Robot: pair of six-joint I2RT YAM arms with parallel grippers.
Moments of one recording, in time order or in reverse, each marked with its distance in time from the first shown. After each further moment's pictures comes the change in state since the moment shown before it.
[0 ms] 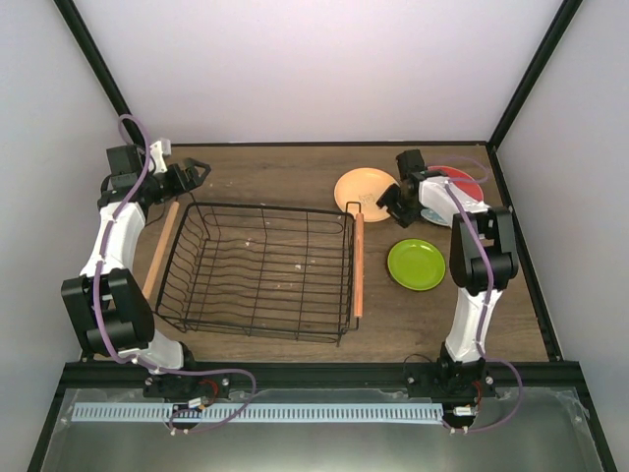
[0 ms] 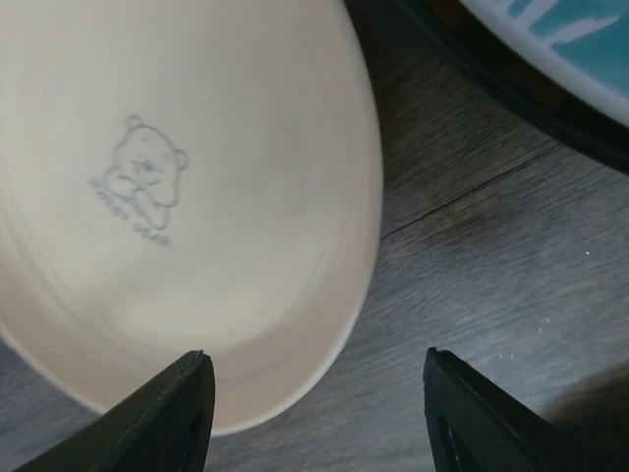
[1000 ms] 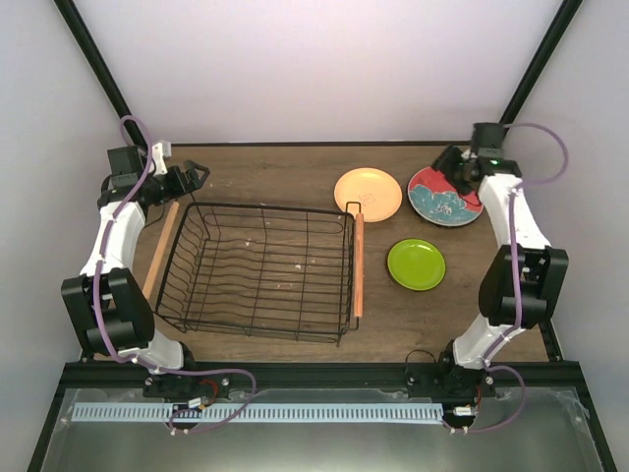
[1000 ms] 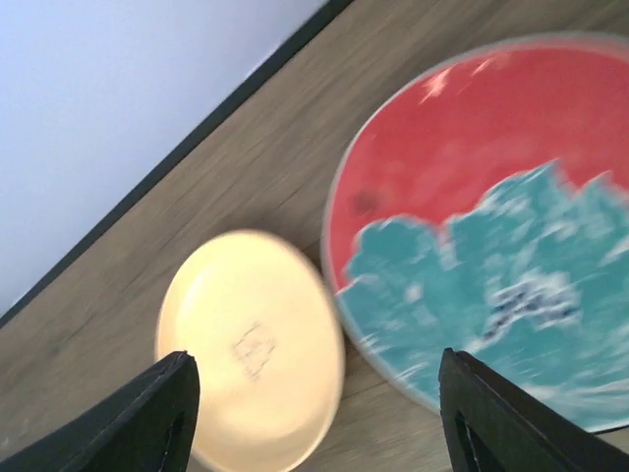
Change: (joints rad) left arm 0.000 0.004 0.005 -0.039 -0.045 0.034; right arm -0.334 -0.264 0.032 0.054 -0.052 -0.283
